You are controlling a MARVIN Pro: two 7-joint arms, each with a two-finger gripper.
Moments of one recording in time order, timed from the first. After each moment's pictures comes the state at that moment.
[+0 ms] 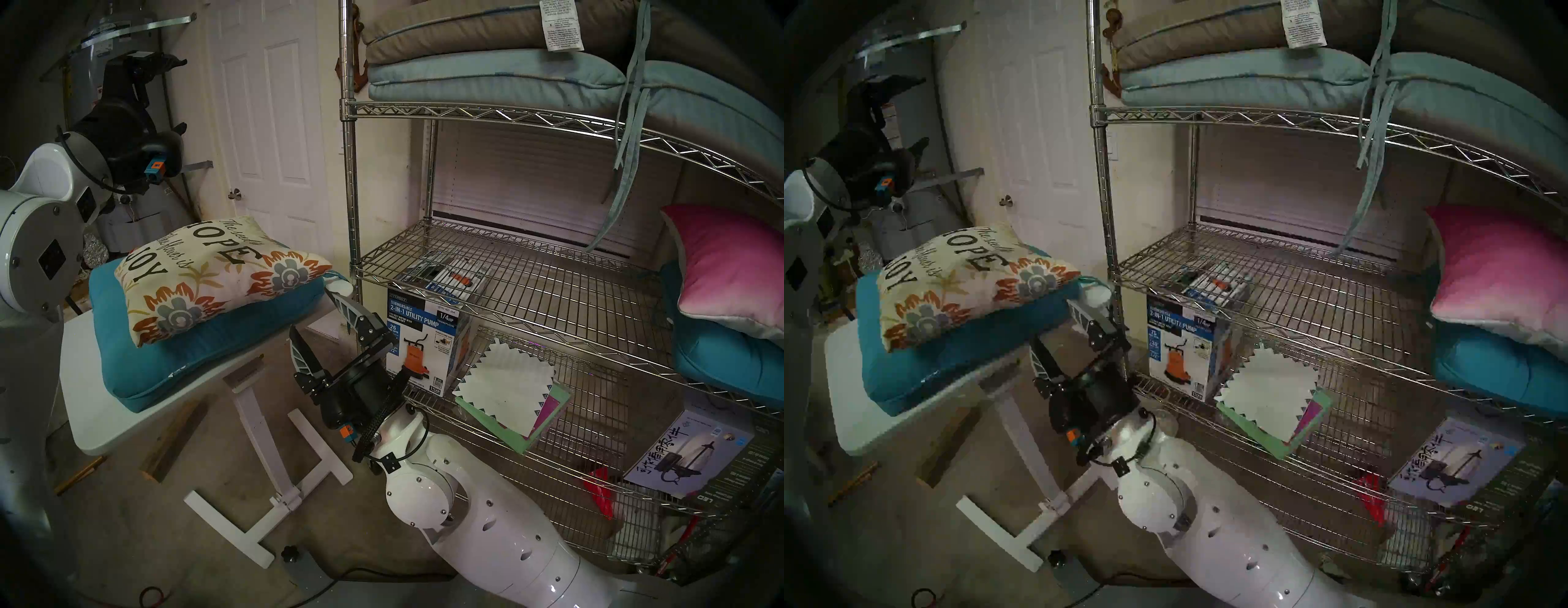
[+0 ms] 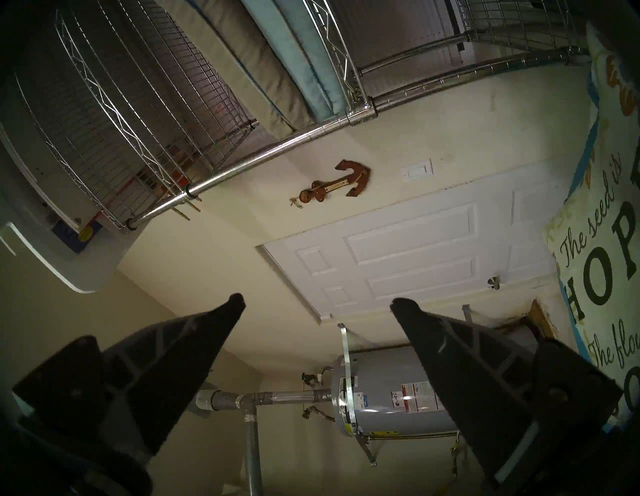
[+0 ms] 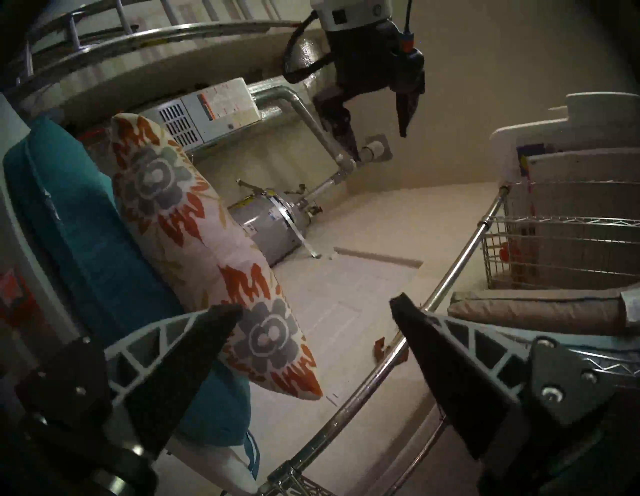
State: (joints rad) left arm 1.31 -0.77 -1.89 -2.44 1.00 0.16 -0.82; right arm -1.44 -1.34 0.79 -1.77 -0.86 -0.25 -0.38
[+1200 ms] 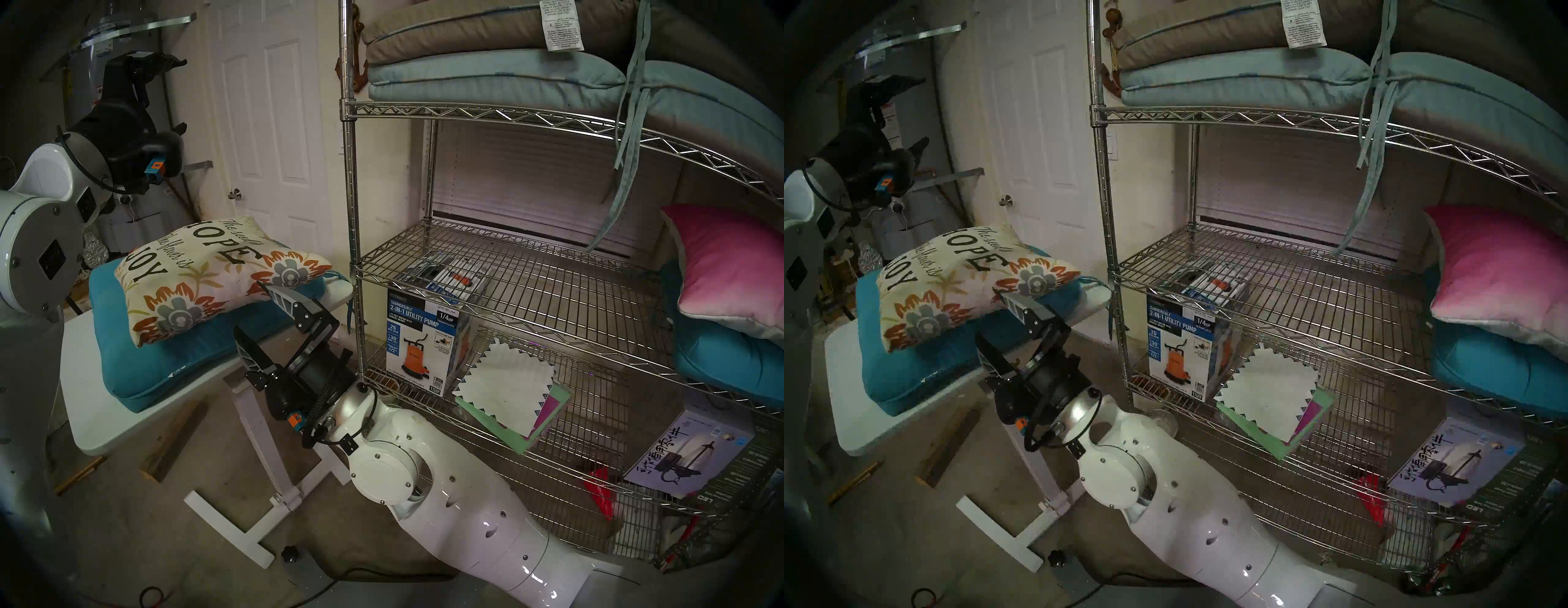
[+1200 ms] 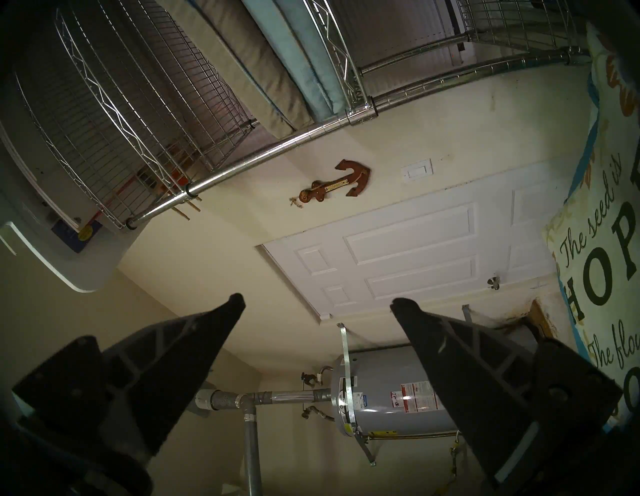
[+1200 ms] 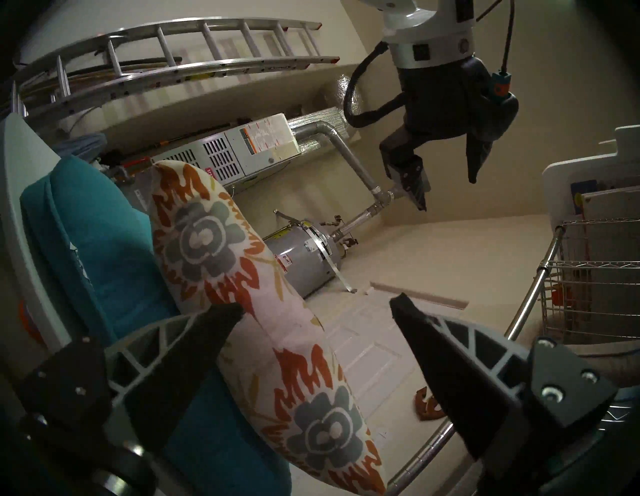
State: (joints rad) left arm 1.31 -0.77 -1.89 -2.44 1.00 0.16 -0.82; right arm -1.31 -1.46 0.71 -1.65 -0.89 -0.27 -0.26
